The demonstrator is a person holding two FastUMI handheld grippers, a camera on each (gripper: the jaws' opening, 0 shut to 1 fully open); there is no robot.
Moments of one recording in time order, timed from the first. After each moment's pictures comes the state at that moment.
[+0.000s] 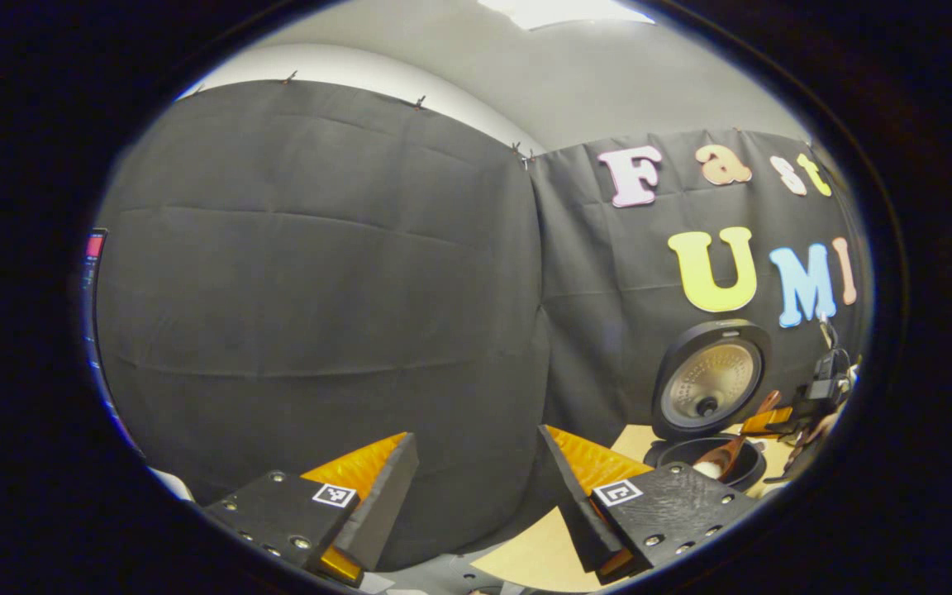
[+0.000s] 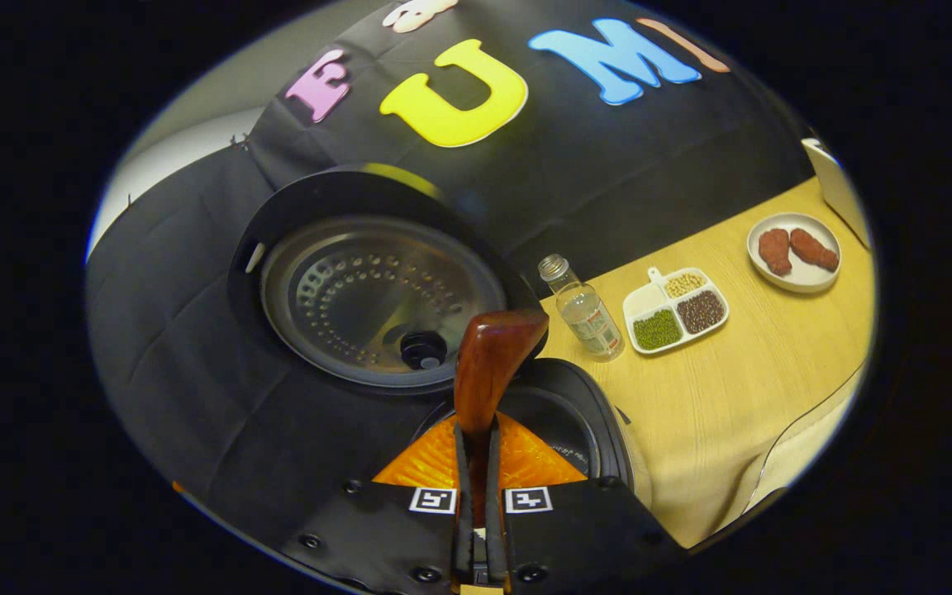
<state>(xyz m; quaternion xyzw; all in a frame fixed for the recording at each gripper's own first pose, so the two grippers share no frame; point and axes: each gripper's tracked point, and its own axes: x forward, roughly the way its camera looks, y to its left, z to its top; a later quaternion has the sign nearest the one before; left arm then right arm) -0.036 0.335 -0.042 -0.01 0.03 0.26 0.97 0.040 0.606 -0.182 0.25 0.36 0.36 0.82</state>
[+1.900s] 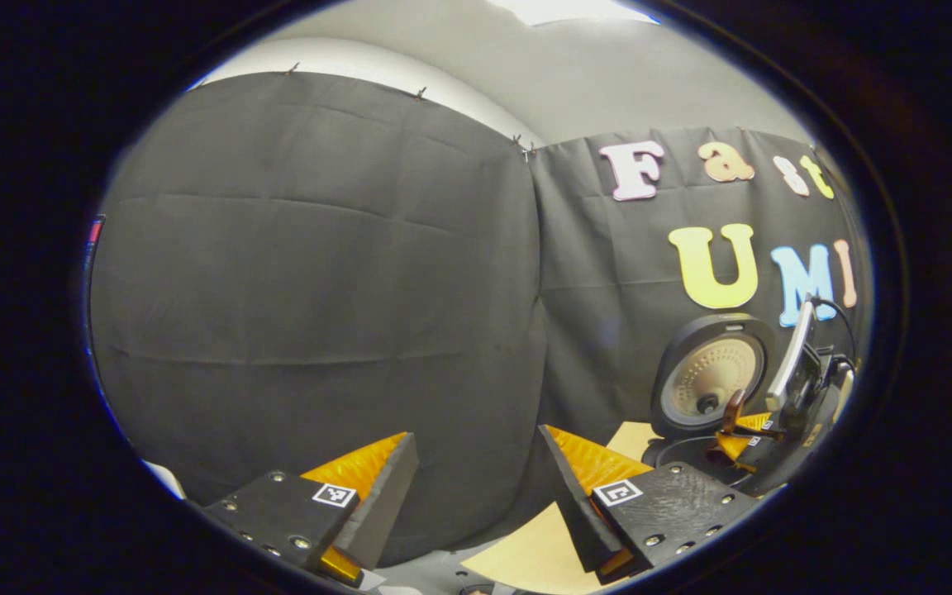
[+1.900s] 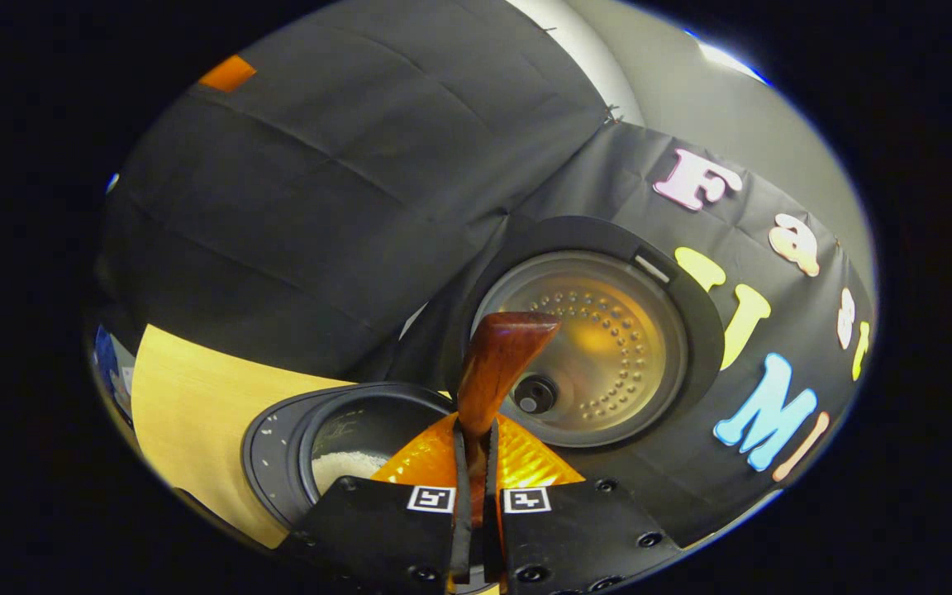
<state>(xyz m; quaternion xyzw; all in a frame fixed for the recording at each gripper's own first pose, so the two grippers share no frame) -0.022 0.336 -0.055 -0.02 0.04 0.25 0.97 -0.004 0.643 -0.164 -0.26 -0.01 0.48 0.84</state>
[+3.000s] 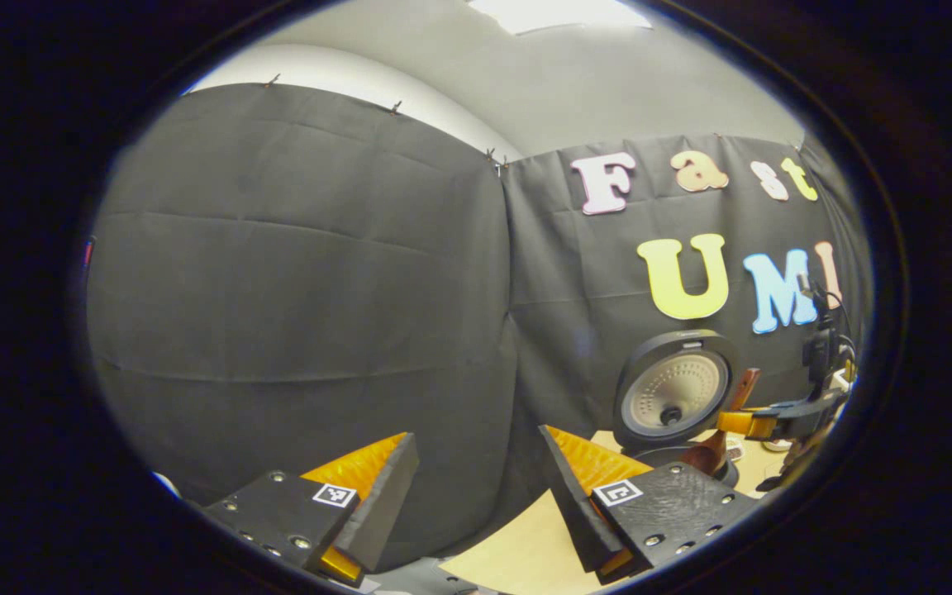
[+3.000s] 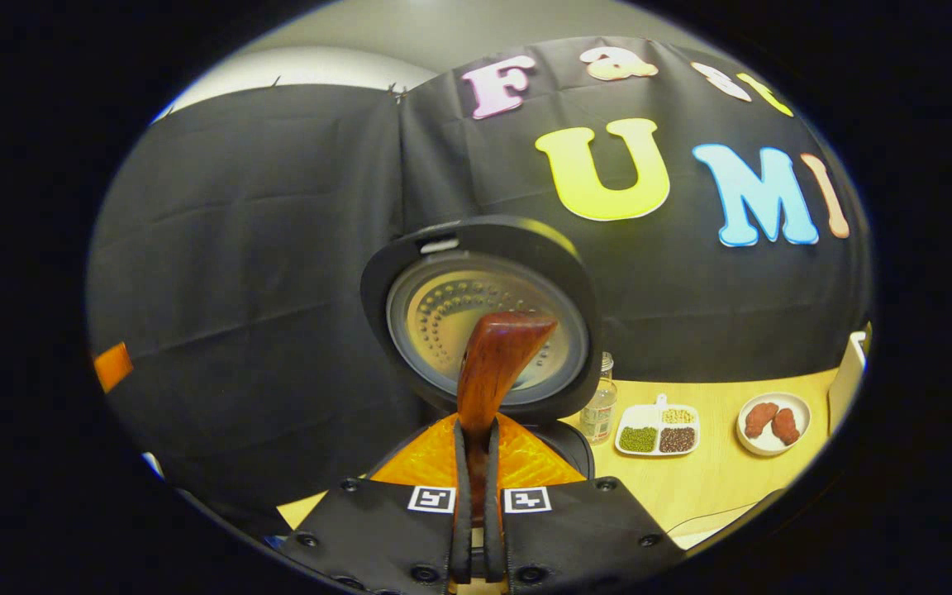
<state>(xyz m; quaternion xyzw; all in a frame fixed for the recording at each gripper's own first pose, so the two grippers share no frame) -0.015 0.284 -0.021 0.00 0.01 0.21 0.98 0.021 0.588 -0.114 0.11 0.20 0.44 0.87</state>
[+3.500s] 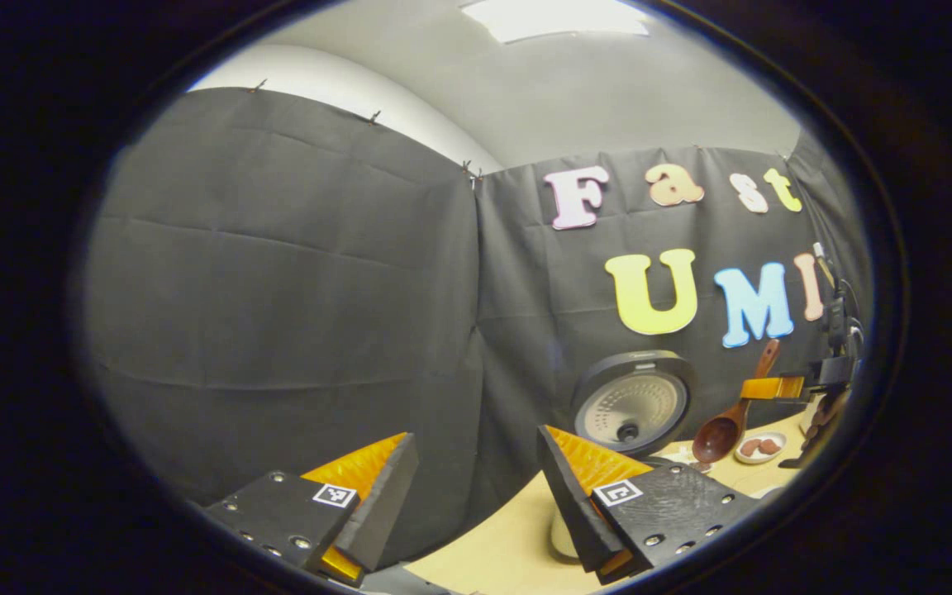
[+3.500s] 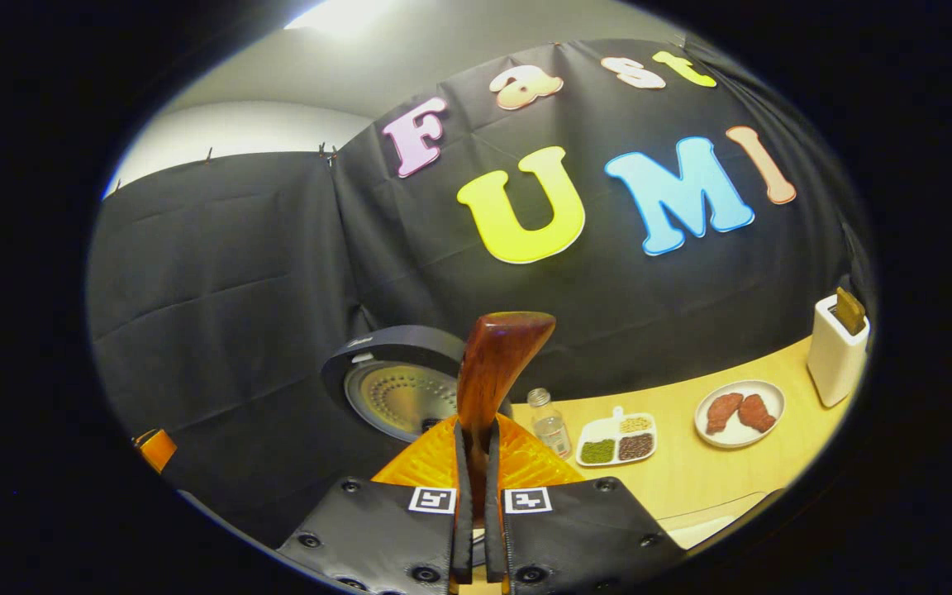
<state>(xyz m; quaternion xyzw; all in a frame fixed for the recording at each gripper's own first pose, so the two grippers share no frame) 0.001 0.225 0.004 -0.01 -0.01 0.16 0.99 0.068 0.481 -0.069 0.19 0.18 0.36 0.90</state>
